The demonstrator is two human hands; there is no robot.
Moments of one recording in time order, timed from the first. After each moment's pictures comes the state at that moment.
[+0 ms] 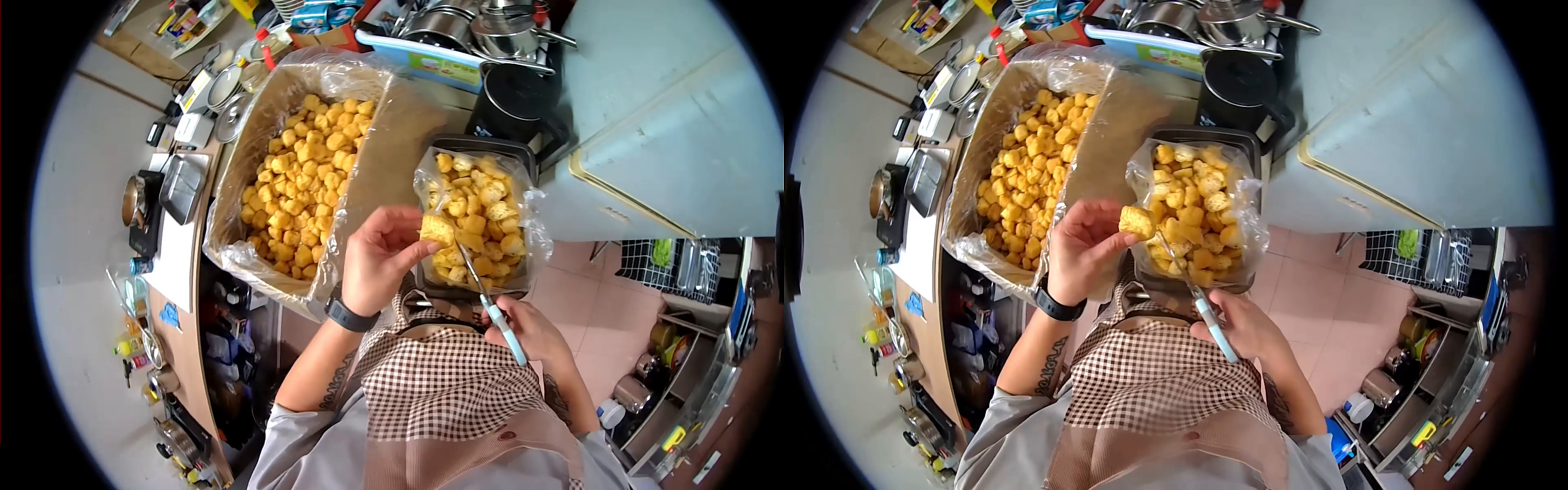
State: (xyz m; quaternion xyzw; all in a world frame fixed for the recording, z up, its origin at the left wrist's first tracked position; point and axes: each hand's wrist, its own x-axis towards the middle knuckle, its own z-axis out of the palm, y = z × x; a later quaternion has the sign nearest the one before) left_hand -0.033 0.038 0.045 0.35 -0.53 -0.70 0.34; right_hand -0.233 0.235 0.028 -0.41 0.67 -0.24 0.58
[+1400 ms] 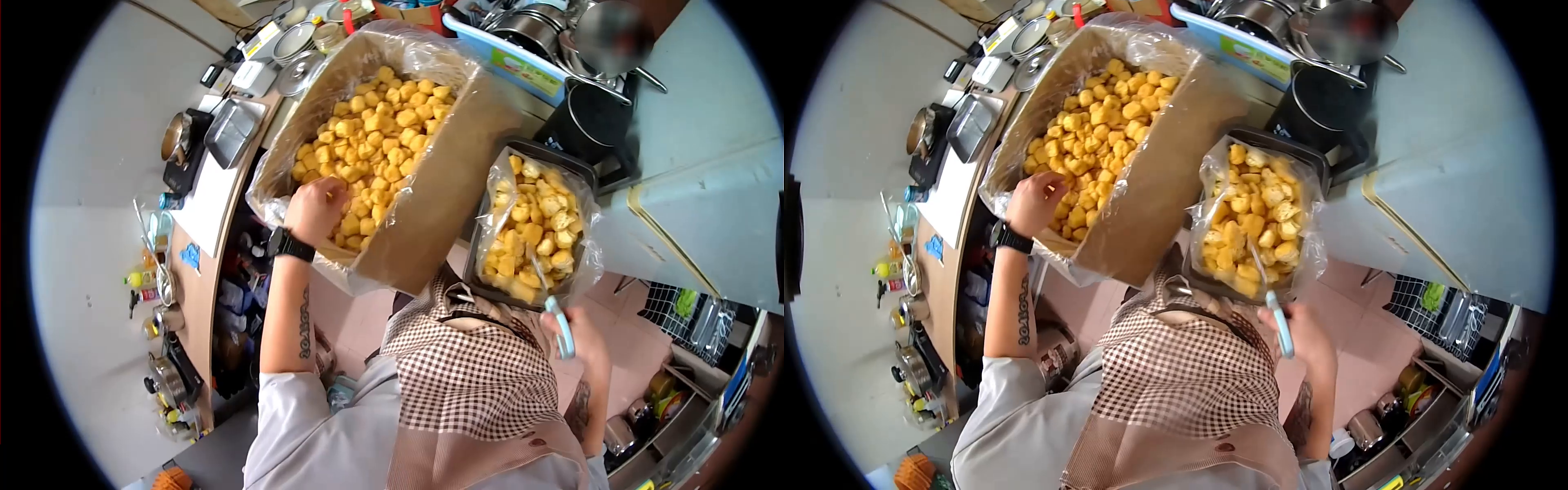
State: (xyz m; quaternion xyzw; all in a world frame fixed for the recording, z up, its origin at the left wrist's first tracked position) left_hand 0.140 -0.069 0.015 0.53 -0.83 -0.16 0.10; right_hand -0.264 0.226 0.014 -0.23 0.73 -0.17 0.62
